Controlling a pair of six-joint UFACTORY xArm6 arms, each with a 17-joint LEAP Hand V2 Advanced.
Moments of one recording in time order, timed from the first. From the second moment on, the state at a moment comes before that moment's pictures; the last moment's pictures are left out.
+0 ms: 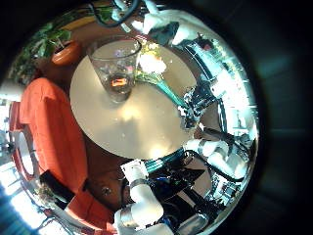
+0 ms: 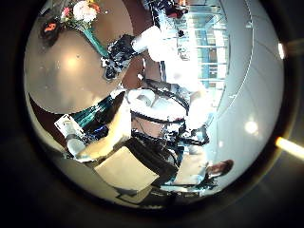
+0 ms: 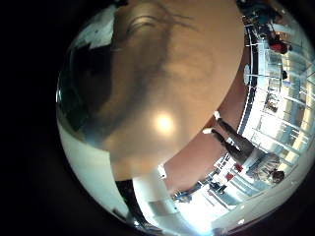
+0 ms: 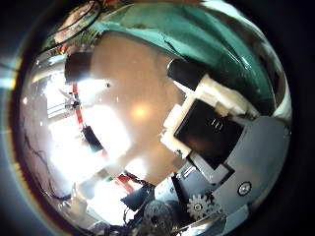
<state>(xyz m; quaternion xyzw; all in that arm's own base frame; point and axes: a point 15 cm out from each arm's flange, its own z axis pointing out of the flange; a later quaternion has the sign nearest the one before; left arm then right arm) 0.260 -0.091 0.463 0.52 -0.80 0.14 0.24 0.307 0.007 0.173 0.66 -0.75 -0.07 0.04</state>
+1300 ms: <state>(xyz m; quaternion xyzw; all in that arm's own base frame) 0.270 -0.122 0.495 0.51 -0.80 0.17 0.26 0.367 -0.085 0.418 0.51 -0.72 -0.05 -0.47</state>
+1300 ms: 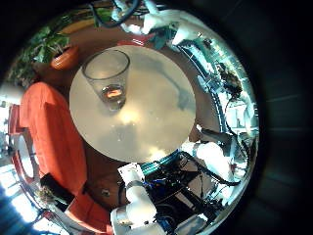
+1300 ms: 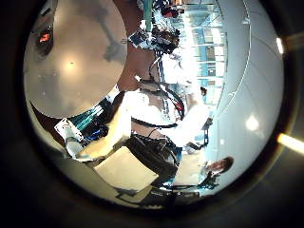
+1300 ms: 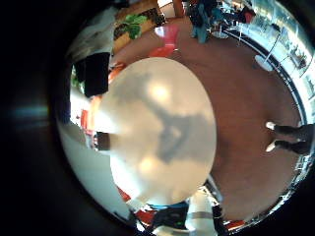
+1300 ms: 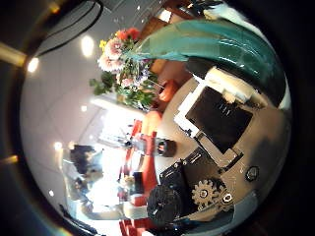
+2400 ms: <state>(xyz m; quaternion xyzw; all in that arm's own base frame) 0.353 -0.179 0.594 0.40 -0.65 0.44 0.47 0.334 0.103 0.521 0.60 -0.43 -0.37 -0.56</state>
